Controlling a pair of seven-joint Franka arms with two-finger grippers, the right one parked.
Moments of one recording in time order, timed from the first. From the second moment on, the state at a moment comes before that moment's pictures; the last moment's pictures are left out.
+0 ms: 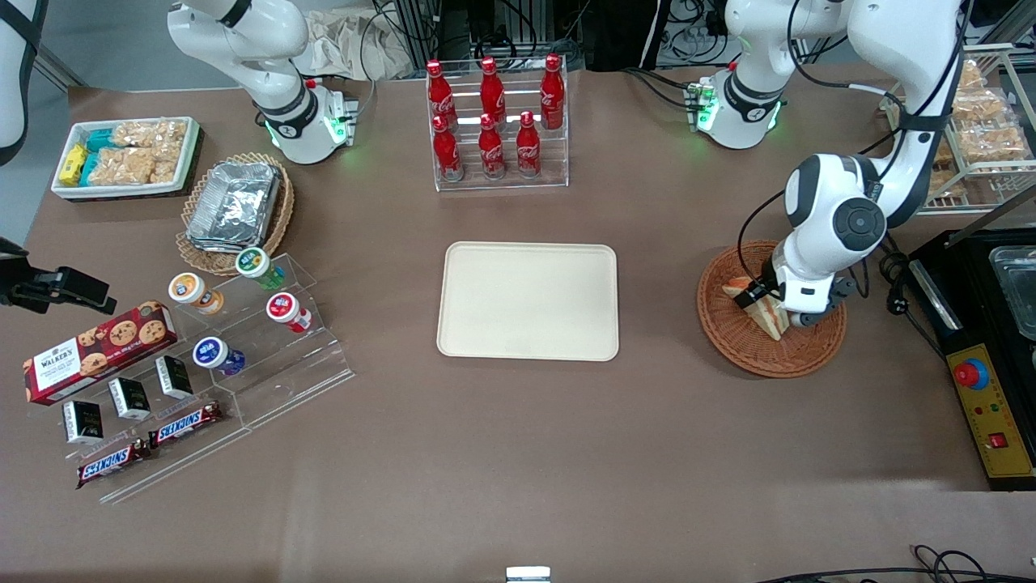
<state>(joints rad) 0.03 0.15 -0.16 -2.39 0.02 2.41 -0.80</state>
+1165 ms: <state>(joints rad) 0.03 0.08 -0.21 -1.68 0.09 1.60 -0.57</state>
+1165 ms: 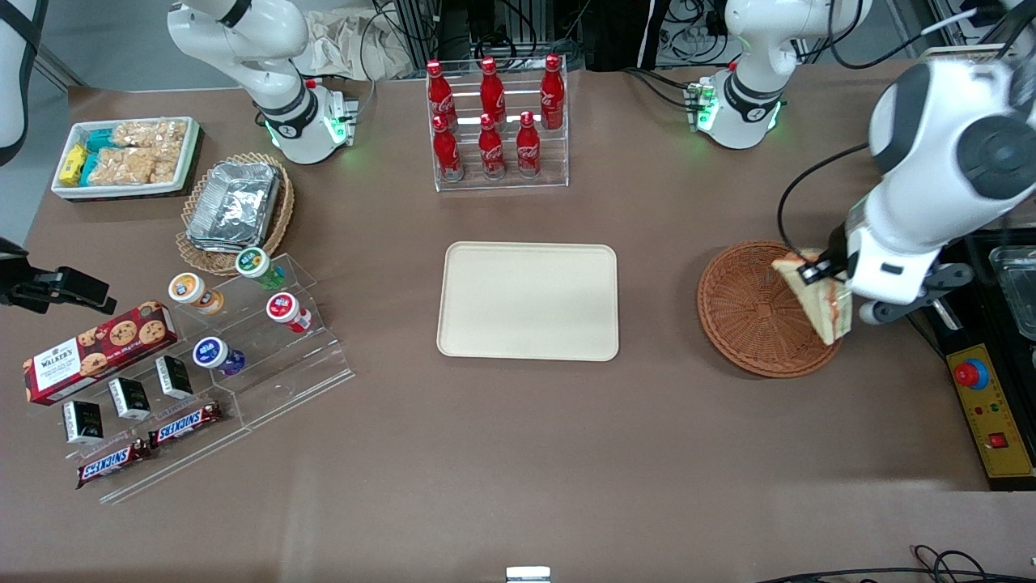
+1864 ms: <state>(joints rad) 0.02 0.23 -0.46 -1.60 0.09 1.56 -0.52</state>
